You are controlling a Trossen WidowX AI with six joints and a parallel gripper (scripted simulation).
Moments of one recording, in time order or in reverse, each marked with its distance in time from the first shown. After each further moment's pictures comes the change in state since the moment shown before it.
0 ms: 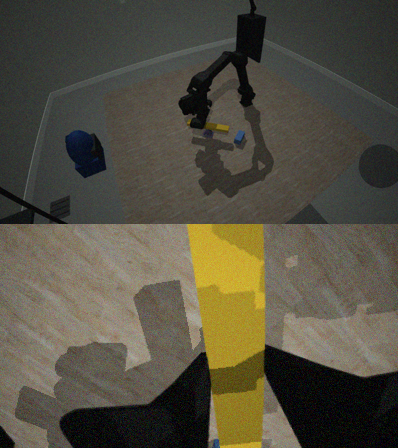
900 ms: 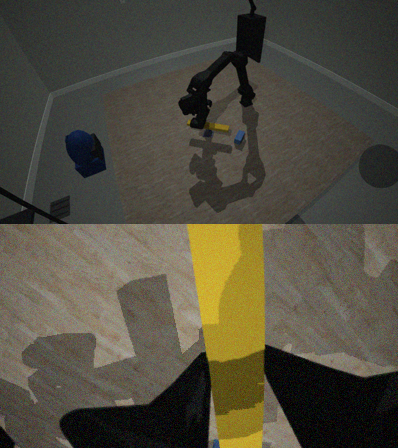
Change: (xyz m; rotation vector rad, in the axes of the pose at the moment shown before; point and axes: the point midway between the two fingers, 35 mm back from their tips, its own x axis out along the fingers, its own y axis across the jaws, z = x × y) arm 0.000 0.000 0.000 0.001 -0.001 0.001
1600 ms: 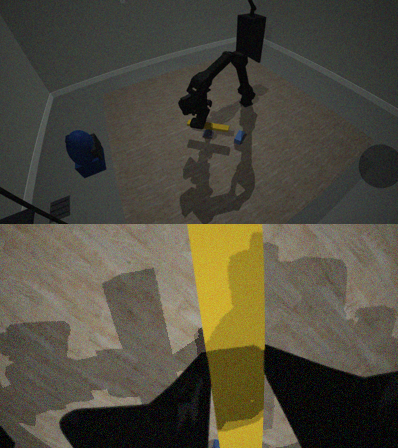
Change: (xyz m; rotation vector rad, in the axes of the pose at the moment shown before) arm 0.000 0.000 0.000 0.000 0.000 0.000
